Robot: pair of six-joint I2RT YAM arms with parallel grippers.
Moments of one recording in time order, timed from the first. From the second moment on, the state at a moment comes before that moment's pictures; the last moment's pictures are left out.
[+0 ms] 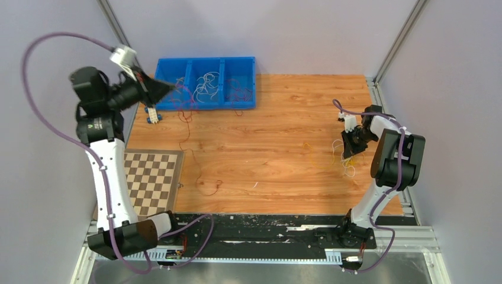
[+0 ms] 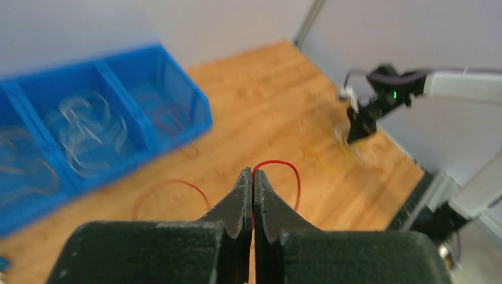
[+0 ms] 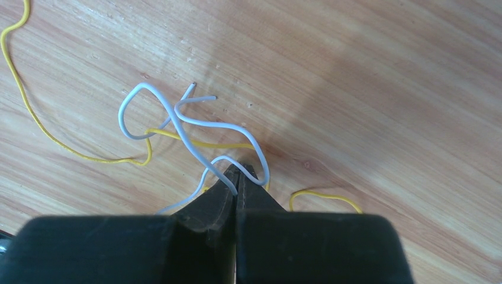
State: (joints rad) left arm 0.33 1.20 1.61 -0.44 1.07 -0.24; right arm -0.26 1.86 1.21 -0.80 -0.34 -0.67
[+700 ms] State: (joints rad) left arm -0.15 1.19 0.85 -0.84 0.53 0.56; right arm -0.26 1.87 1.22 -0.81 -0.34 -0.66
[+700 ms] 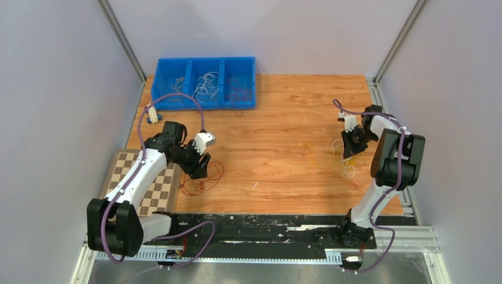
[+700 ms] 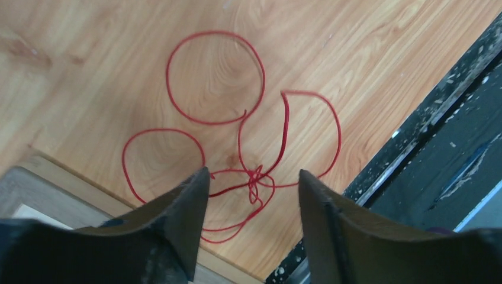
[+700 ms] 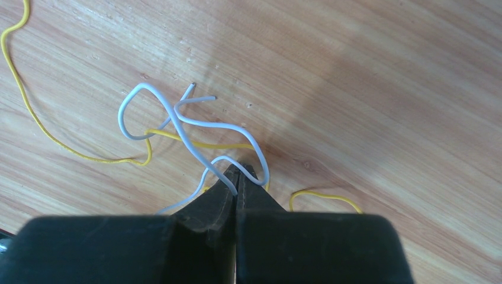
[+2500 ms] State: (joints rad) left arm -0.31 1.40 1.52 -0.67 0.46 0.29; right arm -0.26 1.87 1.21 -0.85 -0.42 -0.61
